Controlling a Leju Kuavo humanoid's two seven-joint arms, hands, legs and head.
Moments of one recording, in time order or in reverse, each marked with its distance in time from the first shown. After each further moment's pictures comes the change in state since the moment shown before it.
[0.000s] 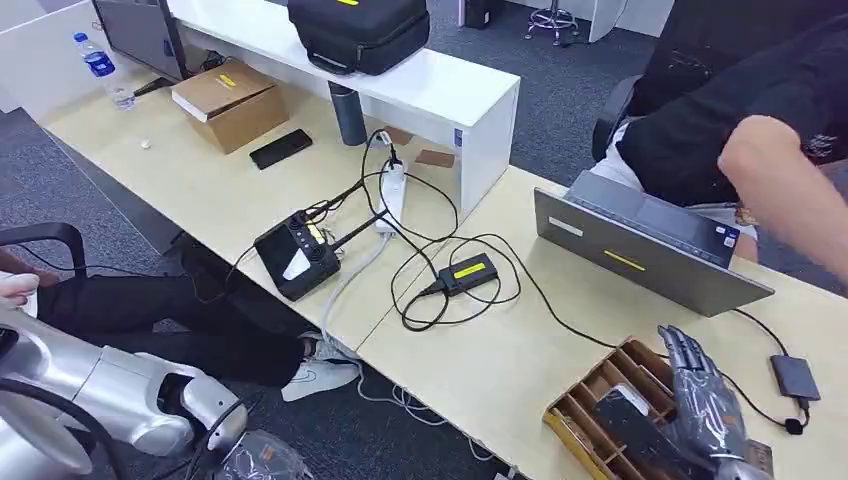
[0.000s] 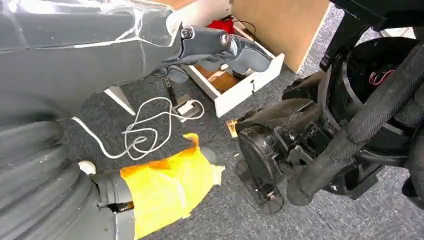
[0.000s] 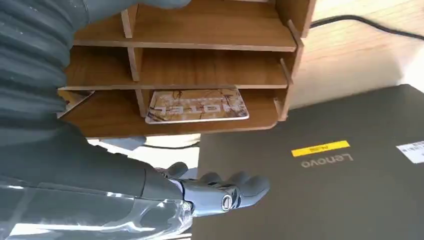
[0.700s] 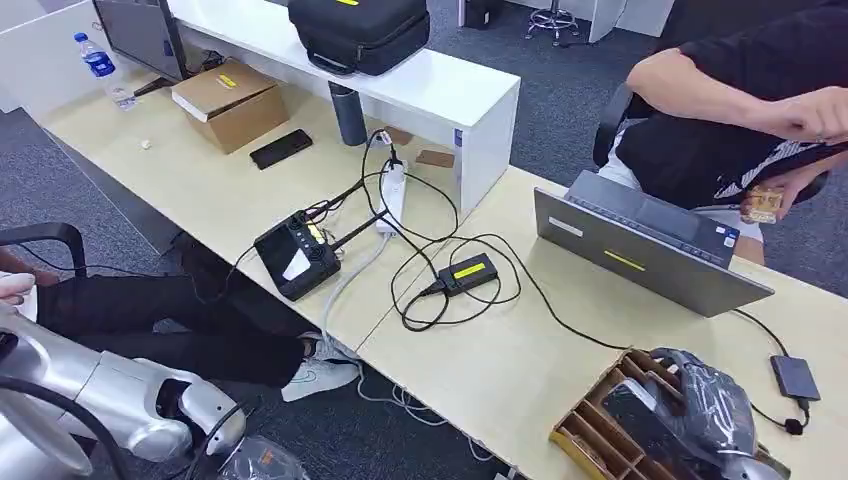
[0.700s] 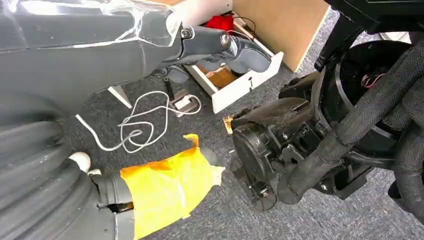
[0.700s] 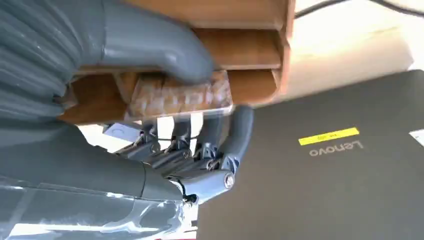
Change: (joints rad) left arm 0.018 -0.008 0.000 0.000 0.029 0.008 0.012; right arm -0.014 0.005 -0.017 0.026 0.008 -0.018 -0.002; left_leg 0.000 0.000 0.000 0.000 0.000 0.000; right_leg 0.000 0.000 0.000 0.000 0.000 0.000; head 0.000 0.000
